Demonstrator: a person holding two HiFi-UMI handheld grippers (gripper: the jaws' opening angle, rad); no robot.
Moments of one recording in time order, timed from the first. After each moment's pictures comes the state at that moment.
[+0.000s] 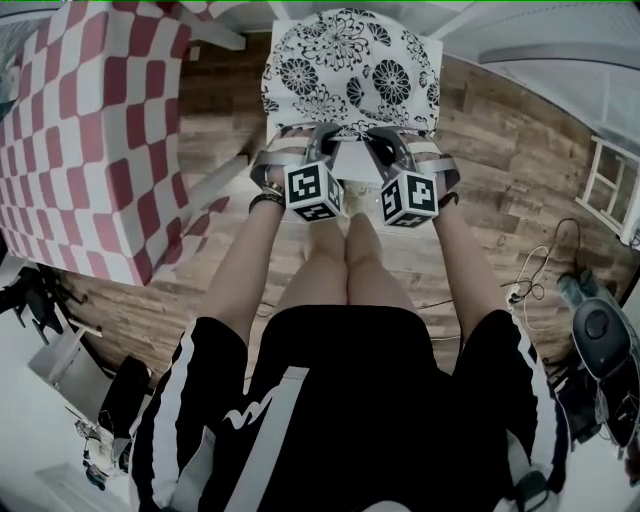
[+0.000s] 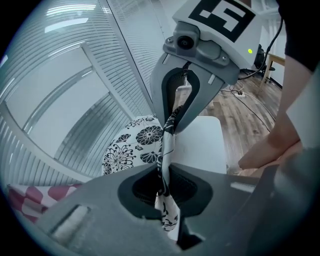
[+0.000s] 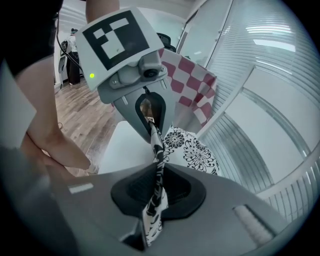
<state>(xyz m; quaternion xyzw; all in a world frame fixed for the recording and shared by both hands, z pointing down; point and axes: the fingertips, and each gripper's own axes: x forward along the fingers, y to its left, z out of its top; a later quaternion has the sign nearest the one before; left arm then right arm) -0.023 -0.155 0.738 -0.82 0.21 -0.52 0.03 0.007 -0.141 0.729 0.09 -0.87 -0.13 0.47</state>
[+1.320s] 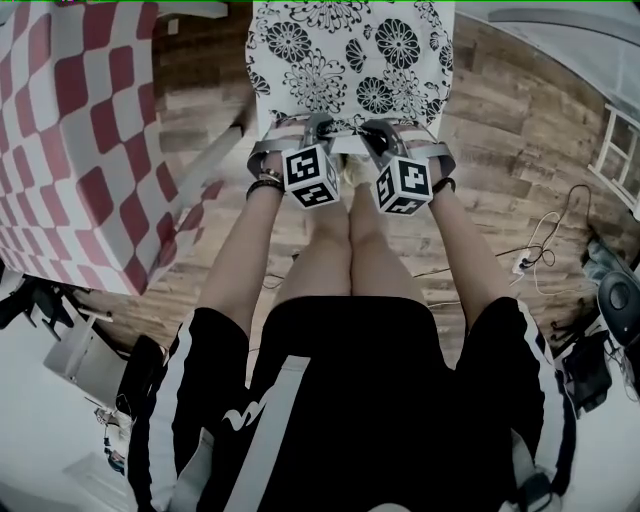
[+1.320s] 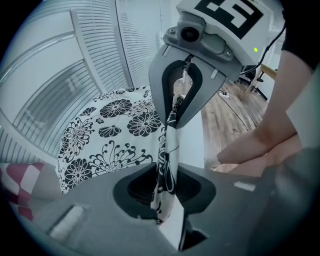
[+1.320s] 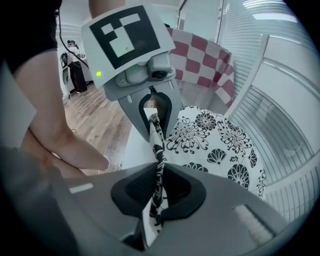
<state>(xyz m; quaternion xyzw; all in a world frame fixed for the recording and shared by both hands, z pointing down) -0.029 -0.089 0.827 -0.82 0.12 -0.55 -0.06 0.005 -0.075 0.813 0.03 -0.86 -0.05 0.50</state>
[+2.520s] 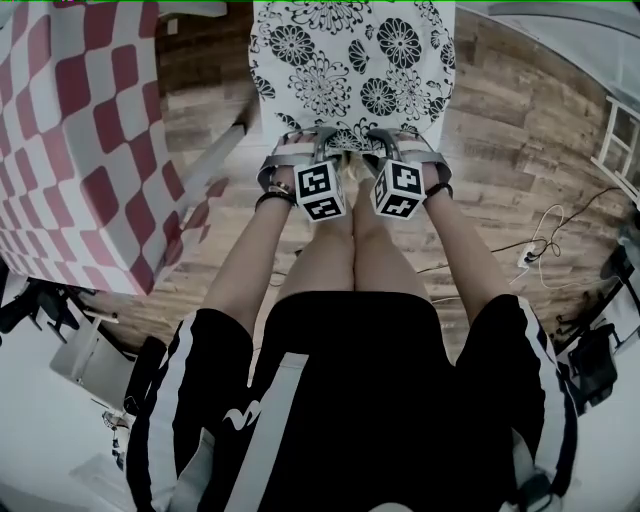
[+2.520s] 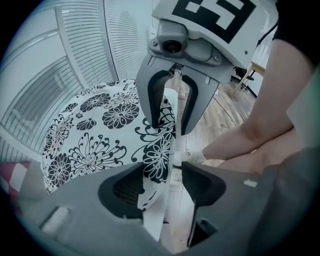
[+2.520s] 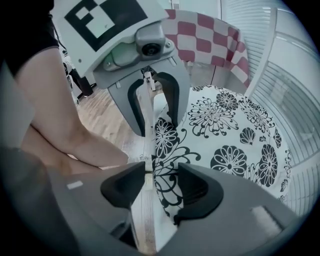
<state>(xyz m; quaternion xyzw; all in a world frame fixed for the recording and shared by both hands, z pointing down) -0.025 -0.035 0.840 -0.82 0.07 -0.57 -0.07 0.013 -0.017 0.845 -0.02 -0.83 0.04 0.55</state>
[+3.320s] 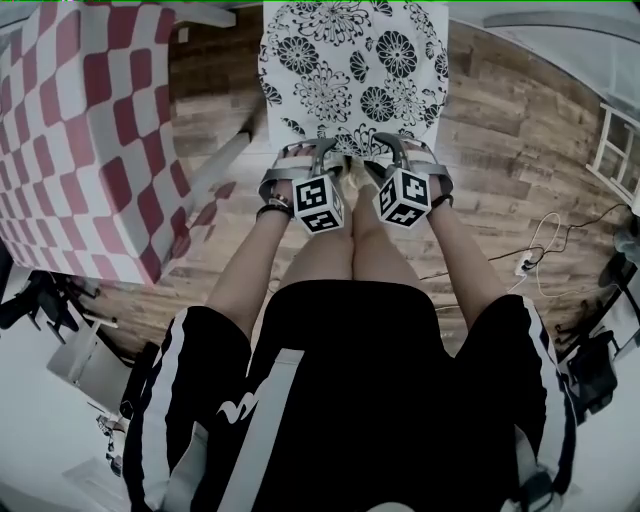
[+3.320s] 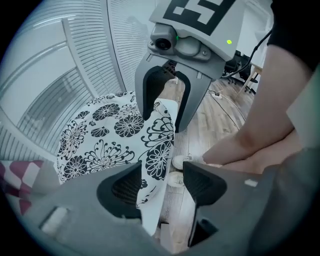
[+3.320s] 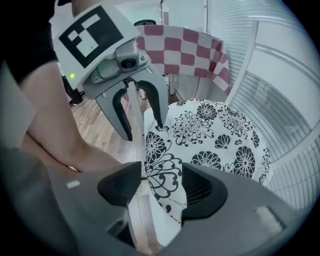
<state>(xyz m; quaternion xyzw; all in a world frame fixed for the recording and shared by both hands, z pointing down) -0.026 -0.033 0.800 -0.82 0.10 -0.55 -0.07 0.016 -0.037 0.800 0.05 -0.85 0.05 0.52</state>
